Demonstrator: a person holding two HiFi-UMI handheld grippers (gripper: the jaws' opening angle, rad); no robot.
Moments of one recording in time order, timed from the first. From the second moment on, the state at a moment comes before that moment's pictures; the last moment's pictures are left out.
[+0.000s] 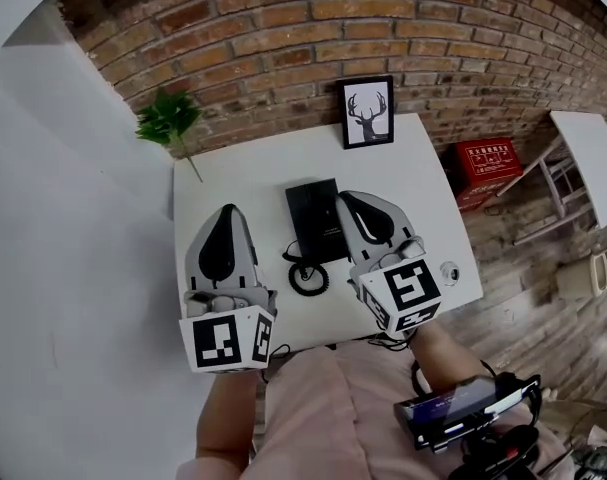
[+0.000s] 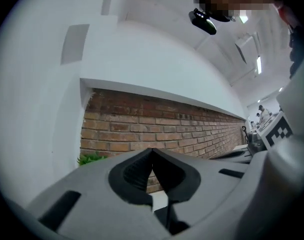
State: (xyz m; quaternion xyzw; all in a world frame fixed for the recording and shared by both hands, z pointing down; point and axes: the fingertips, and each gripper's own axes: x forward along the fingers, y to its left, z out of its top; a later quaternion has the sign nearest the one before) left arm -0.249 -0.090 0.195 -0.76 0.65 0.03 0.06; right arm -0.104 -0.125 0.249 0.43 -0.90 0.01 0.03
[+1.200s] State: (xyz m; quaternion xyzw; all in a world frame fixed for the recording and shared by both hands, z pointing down) left arm -0.234 -0.087 0.187 -0.76 0.65 0.00 0.10; right arm -0.101 -0.114 0.234 0.43 -0.90 -0.02 0.01
